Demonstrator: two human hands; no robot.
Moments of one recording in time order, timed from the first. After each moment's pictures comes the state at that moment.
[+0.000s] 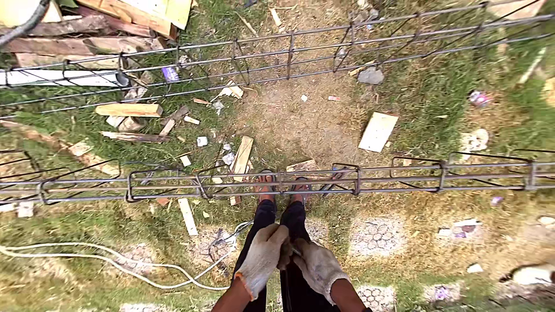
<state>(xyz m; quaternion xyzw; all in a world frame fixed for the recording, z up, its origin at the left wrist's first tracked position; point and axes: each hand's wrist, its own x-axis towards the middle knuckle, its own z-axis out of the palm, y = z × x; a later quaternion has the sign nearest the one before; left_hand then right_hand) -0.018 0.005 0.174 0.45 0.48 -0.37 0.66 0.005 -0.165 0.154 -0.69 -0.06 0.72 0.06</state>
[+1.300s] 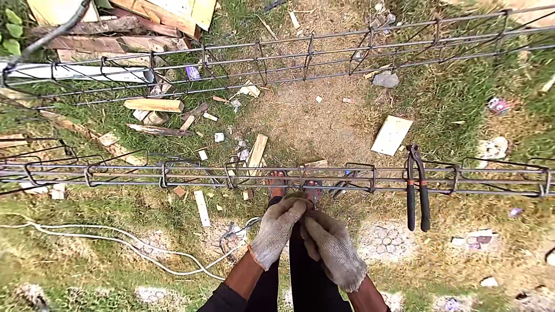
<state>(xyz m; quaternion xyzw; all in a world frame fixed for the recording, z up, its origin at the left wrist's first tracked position) 0.014 0.039 0.181 0.54 0.40 -0.25 0.70 0.047 -0.110 0.206 -0.58 0.23 0.50 0.60</state>
